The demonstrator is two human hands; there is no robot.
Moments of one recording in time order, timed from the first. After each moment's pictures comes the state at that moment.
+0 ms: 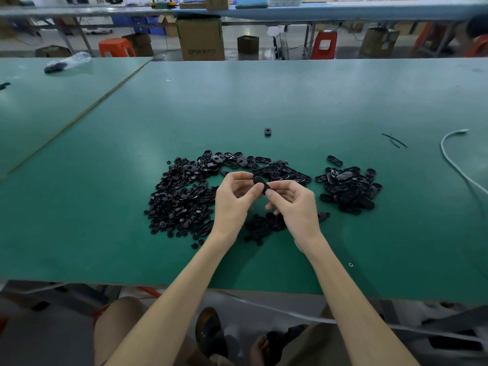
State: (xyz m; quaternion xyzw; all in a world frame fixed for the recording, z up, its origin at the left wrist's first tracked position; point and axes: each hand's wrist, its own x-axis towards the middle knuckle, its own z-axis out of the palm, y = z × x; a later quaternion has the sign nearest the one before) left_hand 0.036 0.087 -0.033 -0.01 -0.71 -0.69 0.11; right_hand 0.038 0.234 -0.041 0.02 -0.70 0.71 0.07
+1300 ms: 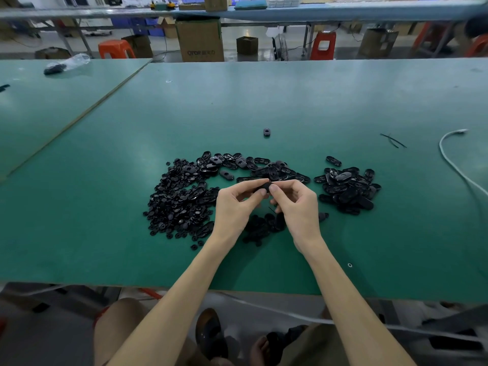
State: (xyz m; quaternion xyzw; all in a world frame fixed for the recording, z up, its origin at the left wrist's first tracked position) left_hand 0.039 0.089 -0.032 -0.07 -0.70 -0.71 0.09; right_hand 0.039 0.234 -0.042 -0.01 -0.70 0.70 0.12
